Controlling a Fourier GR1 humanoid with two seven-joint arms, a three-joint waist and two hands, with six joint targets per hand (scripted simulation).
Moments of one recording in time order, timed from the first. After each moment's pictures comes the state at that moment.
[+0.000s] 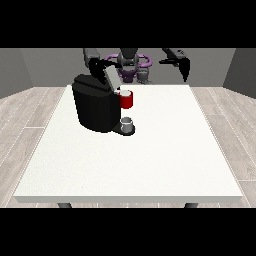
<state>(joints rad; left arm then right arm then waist) -0.24 0.08 0.18 -1.38 0.01 -0.21 -0.08 -0.64 -0.15 -0.08 -1.08 0.02 0.06 -0.07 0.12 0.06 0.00</state>
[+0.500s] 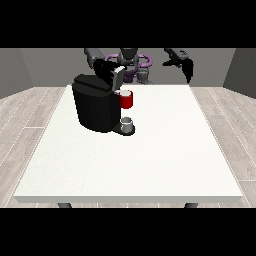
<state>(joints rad) -0.26 0.12 0.19 -1.35 0.03 -0.21 -0.10 -0.71 -0.14 -0.06 -1.03 0.05 0.05 -0.07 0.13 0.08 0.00</state>
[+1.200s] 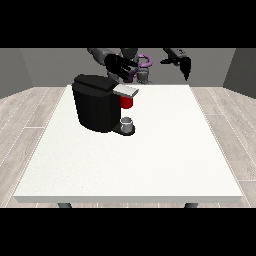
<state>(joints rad) -0.28 0.10 0.15 -1.36 0.03 -0.19 -0.12 -0.82 -0.09 -0.01 -0.98 0.14 0.01 -0.05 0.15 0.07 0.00</state>
